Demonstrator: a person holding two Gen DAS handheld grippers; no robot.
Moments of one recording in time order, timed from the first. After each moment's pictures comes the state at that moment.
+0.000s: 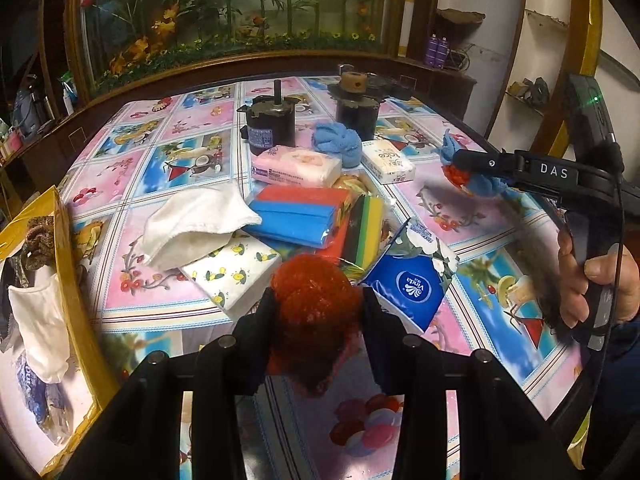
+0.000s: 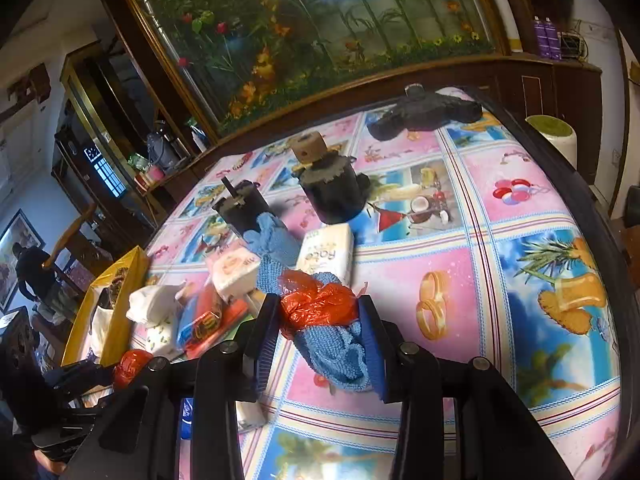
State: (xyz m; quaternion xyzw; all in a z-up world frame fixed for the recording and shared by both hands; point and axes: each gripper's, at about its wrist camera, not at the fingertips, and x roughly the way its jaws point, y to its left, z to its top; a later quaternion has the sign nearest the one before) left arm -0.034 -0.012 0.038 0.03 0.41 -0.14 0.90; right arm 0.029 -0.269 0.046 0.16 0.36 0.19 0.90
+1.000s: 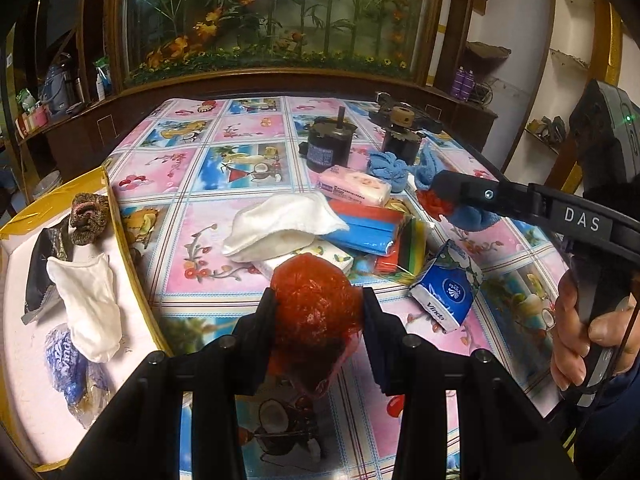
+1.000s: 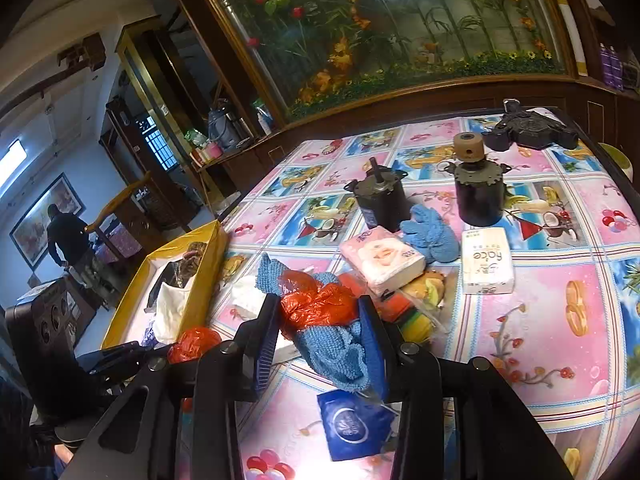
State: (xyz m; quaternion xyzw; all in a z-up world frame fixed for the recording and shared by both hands) left arm -0.050 0.049 0.056 -0.02 0.38 -0.10 0.92; right arm 0.007 -0.153 0.074 0.12 0.34 0.29 0.88
